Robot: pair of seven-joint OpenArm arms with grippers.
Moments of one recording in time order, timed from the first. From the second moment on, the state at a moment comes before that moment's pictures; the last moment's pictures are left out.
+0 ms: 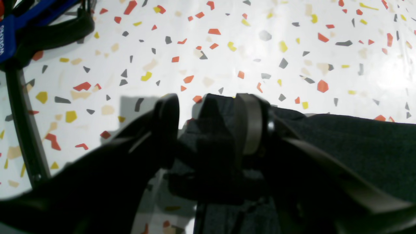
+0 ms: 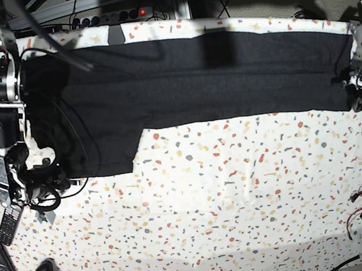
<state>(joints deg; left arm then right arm) 5.1 -20.6 -26.9 84.4 -22.7 -27.1 34.5 36.6 24.9 1.5 38.0 19.6 27.4 -54.9</state>
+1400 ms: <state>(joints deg) 5.3 -20.6 -26.9 84.4 -22.2 -27.1 34.7 -25.4 17.3 1.2 118.5 26.3 31.2 -56.2</state>
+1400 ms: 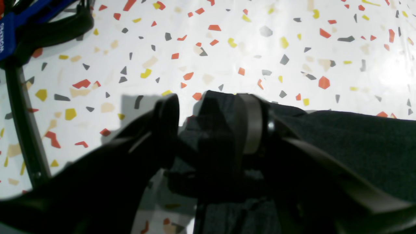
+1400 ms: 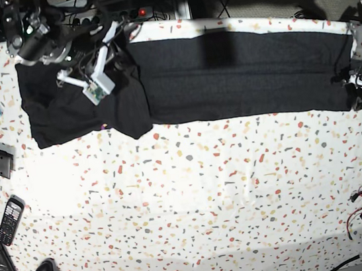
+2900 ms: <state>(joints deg) 8.8 -29.4 -26.9 70.6 -48.4 -39.3 49.8 -20.9 17.3 0.1 118.9 32.4 31.6 -60.2</state>
